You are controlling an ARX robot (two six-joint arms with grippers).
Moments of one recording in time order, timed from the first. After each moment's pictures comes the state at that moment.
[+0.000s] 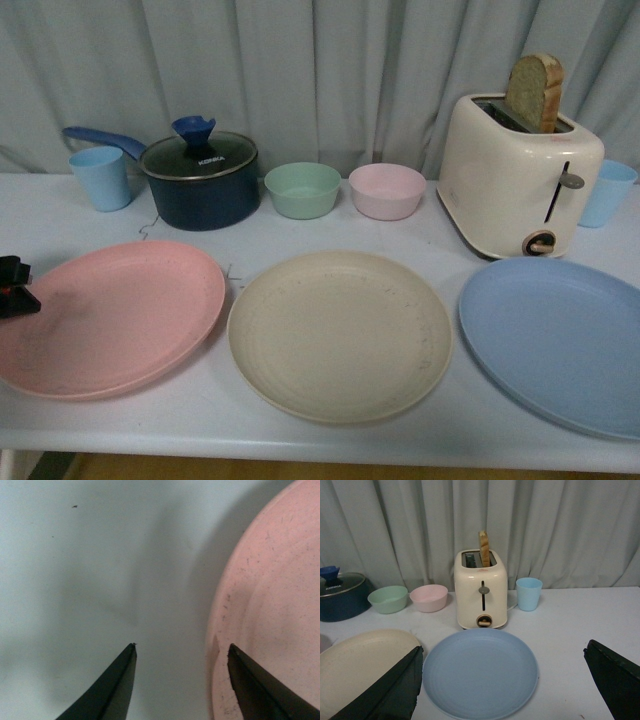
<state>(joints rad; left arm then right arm) 0.32 2.18 1.19 -0.01 0.25 0.16 -0.01 0.00 0.01 0.00 0.00 0.01</state>
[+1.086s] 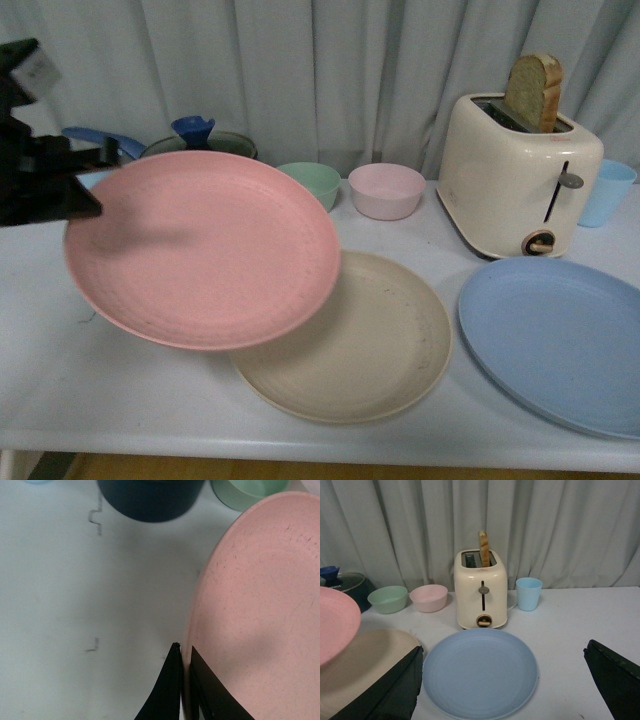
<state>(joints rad) -0.03 1.73 1.00 -0.02 0.13 -0.10 -0.01 0.00 0.01 0.00 0.00 0.01</state>
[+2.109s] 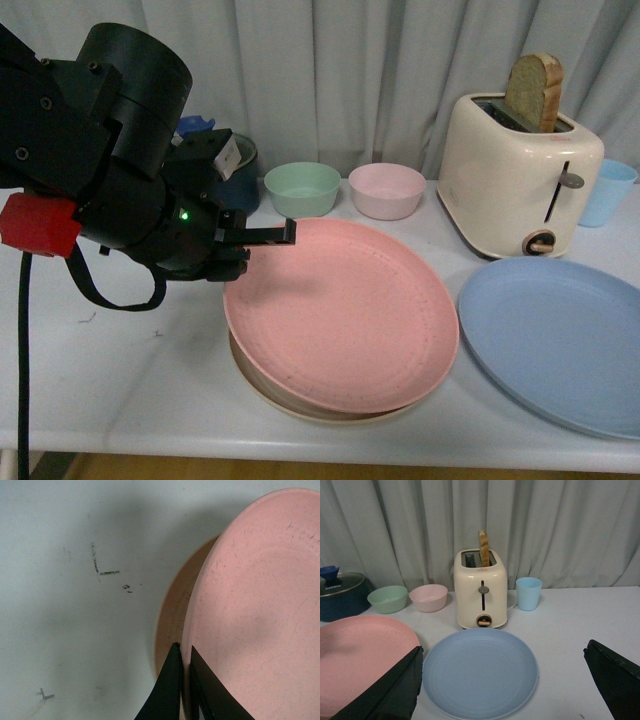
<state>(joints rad) -0.27 2.03 1.15 0.02 0.07 -0.16 -0.01 0.00 0.01 0.00 0.00 0.01</state>
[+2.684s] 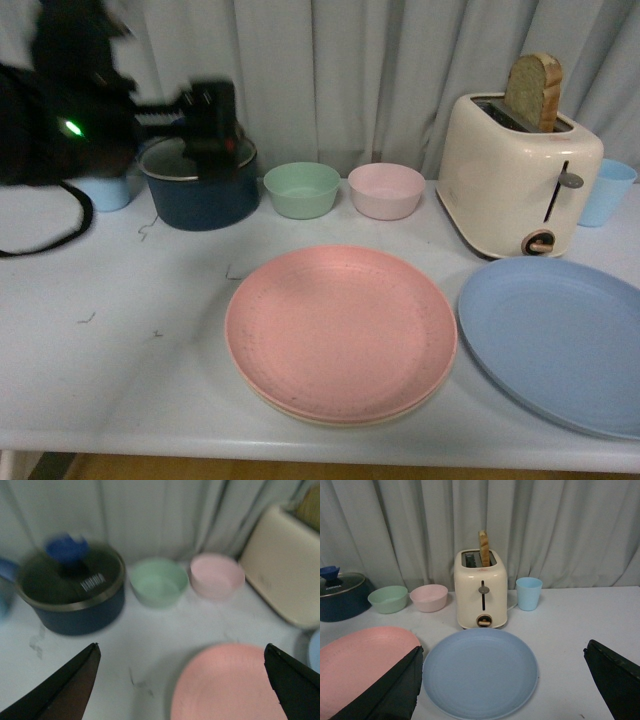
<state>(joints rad) -0.23 1.69 0.81 0.62 0.04 -0.07 -0.01 0.00 0.01 0.00 0.00 0.01</state>
